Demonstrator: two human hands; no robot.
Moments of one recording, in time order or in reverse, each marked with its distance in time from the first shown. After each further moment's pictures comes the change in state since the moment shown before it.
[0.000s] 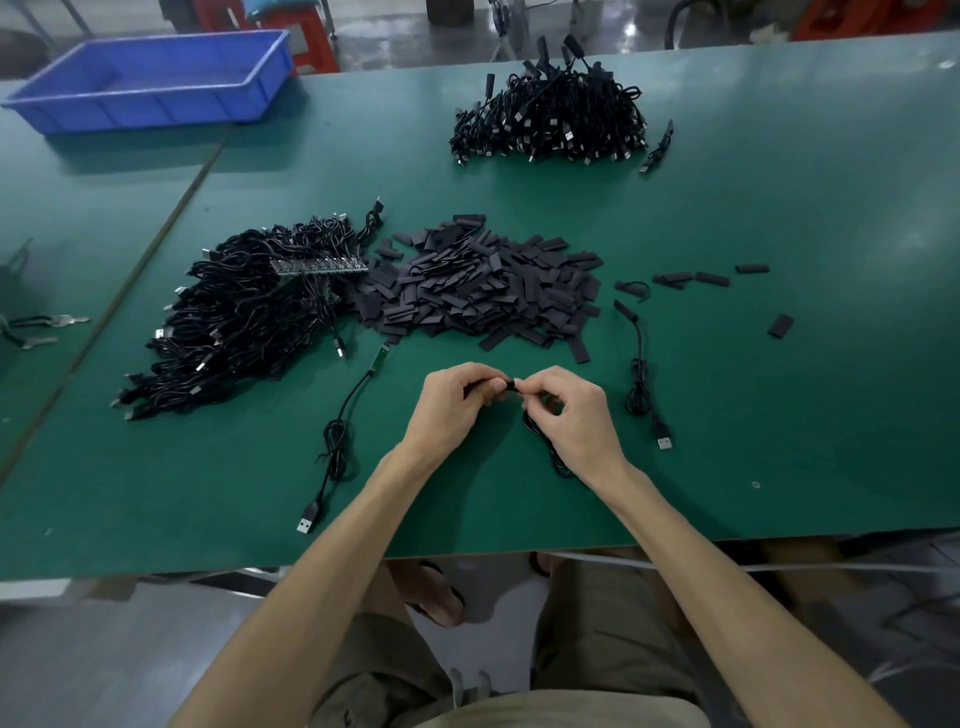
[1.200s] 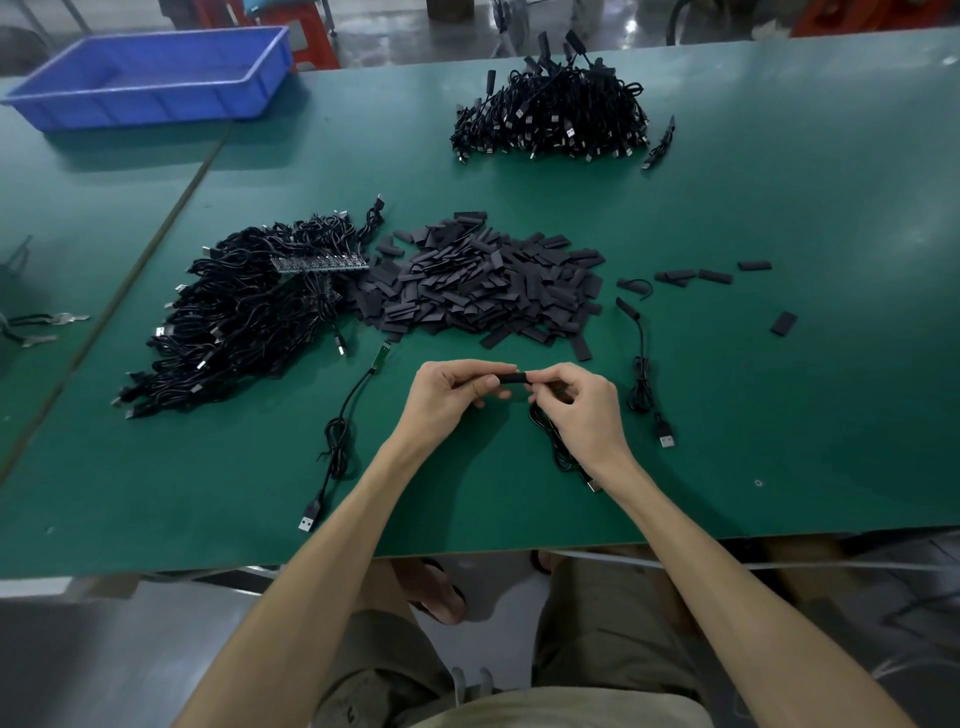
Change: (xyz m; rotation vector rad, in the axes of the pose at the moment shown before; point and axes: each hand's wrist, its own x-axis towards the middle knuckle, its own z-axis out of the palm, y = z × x) left_hand 0.001 -0.002 -0.008 -0.369 -0.068 -0.050; right_hand 0.002 0.004 -0.003 0.171 0.047 0.225
